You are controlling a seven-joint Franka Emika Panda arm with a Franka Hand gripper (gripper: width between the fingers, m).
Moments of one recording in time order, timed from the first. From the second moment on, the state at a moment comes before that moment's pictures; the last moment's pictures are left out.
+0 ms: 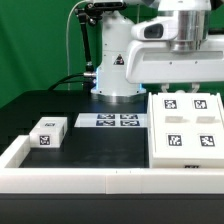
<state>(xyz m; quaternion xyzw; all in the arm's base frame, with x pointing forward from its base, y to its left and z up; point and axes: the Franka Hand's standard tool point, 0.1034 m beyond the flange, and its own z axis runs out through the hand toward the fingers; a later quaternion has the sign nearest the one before) 0.504 0.082 0.088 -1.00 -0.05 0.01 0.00</state>
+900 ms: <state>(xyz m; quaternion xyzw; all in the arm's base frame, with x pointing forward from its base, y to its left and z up) 0.515 0.075 0.119 -1.00 -0.06 0.03 0.00</state>
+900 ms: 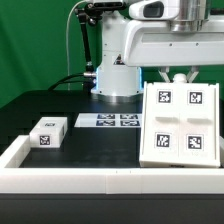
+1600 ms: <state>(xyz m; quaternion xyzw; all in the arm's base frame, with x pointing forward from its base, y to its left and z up) 0.543 0.072 0.143 -1.00 -0.06 0.04 0.00</state>
